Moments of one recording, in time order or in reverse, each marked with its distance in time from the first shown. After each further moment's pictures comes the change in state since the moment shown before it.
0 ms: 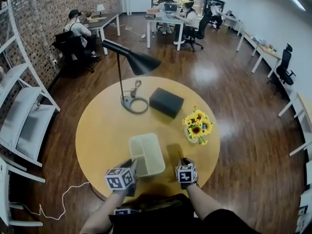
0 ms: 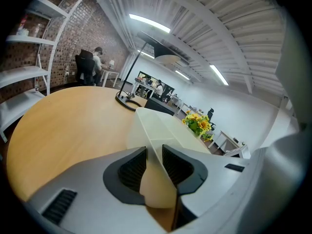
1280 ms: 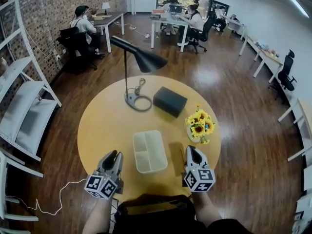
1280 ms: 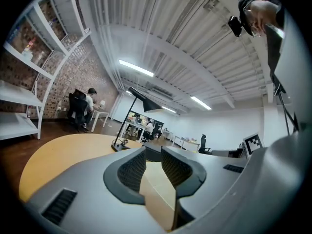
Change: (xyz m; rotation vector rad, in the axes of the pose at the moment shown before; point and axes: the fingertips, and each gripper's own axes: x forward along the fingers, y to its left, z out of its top) left arm -0.112 -0.007 0.100 0.114 -0.466 -0.131; right arm -0.171 0.020 0.156 0.157 -0.601 0.185
